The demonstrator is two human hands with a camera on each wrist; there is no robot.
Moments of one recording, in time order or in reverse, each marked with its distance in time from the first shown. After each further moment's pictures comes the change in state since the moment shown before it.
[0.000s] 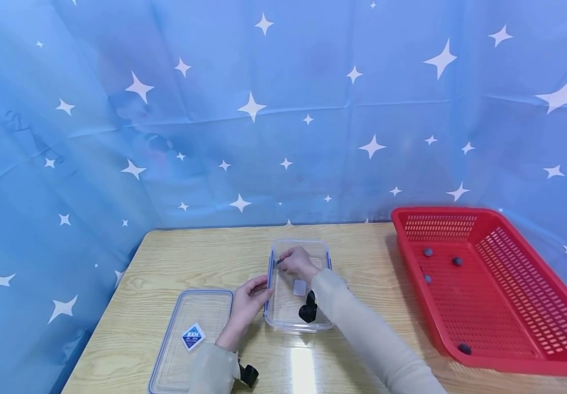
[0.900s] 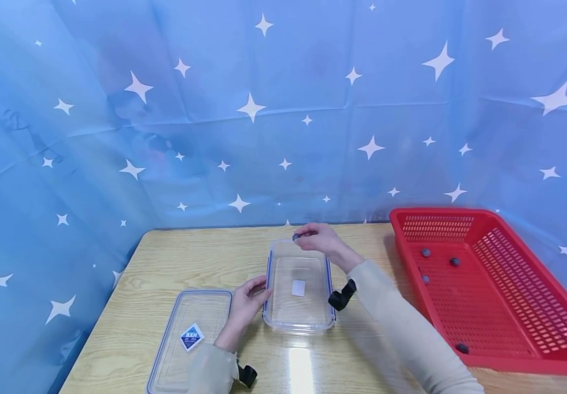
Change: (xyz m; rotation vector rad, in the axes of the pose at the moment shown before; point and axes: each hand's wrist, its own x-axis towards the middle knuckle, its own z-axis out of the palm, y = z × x) left_hand -0.008 0.015 0.002 0.035 0.005 0.001; right_hand -0.043 -0.045 -0.087 0.121 -0.148 -0.210
